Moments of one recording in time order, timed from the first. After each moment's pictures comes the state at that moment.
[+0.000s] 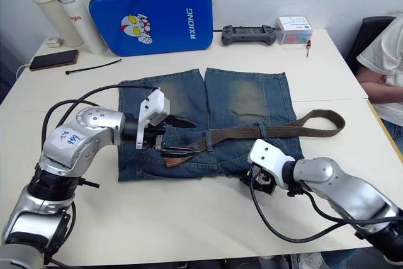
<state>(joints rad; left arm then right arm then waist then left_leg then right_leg) -0.66 0.65 -0.19 -0.23 -0.47 0.80 -0.97 -0.28 -1.05 0.34 -0.47 0.46 0.65 0.56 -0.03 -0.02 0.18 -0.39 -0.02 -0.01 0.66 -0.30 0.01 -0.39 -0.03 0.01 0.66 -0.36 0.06</state>
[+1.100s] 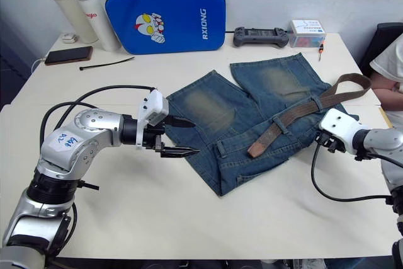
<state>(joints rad) -0.65 0.63 -0.17 -0.26 -0.47 0.83 -0.94 -0.42 -1.08 0.06 0.40 0.08 0.08 0.92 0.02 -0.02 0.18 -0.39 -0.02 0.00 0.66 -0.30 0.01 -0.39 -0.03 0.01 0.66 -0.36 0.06</state>
